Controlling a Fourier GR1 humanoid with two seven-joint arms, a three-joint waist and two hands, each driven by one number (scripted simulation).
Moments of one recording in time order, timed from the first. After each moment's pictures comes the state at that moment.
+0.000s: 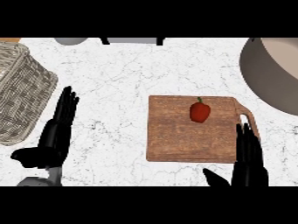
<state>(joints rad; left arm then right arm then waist) -0.03 0.22 -0.22 -1.57 0.18 0.30 -0.15 0.31 0.00 0.32 -1.76 1.26 -0.52 0.41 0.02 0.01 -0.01</state>
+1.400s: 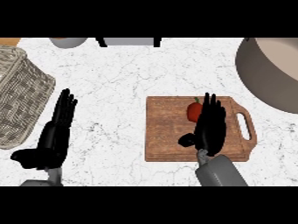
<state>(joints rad) -0.01 0.14 -0.13 -1.55 0.11 0.22 -0.15 -0.26 0.00 0.37 -1.26 1.19 -0.37 0.90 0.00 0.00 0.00</state>
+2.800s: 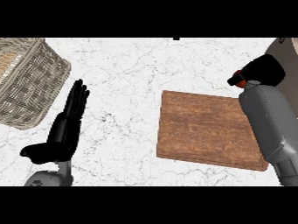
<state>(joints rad) -0.07 0.09 -0.15 -1.58 0.06 0.18 -0.13 -0.79 -0.23 -0.12 -0.77 1.10 -0.29 0.97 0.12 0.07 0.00</state>
